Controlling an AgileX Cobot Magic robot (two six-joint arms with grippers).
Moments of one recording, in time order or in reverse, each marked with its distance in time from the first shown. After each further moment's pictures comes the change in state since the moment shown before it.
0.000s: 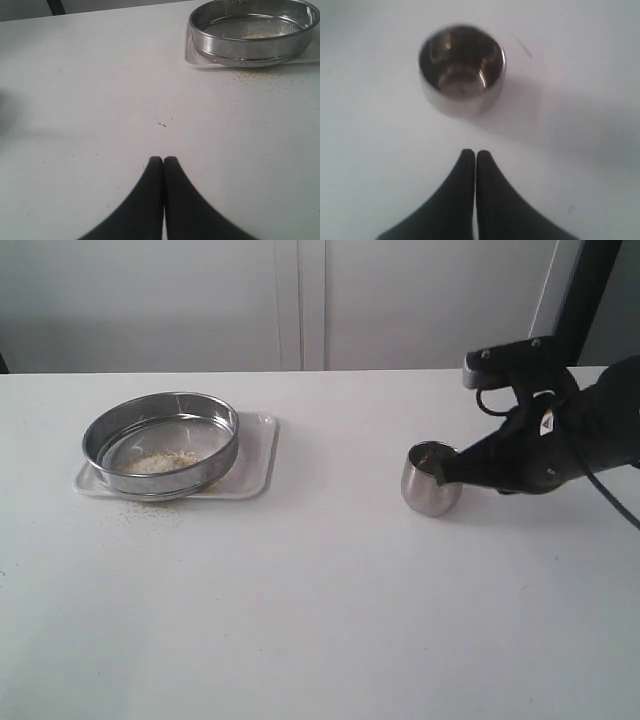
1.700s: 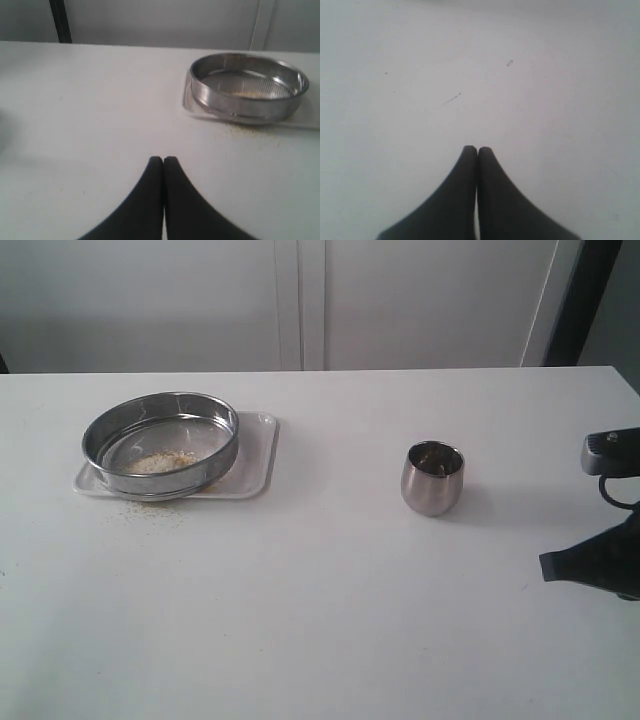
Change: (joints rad) left arm 0.000 0.000 0.000 -0.034 -0.155 -0.122; right arm -0.148 -0.343 0.338 -0.022 0.097 0.040
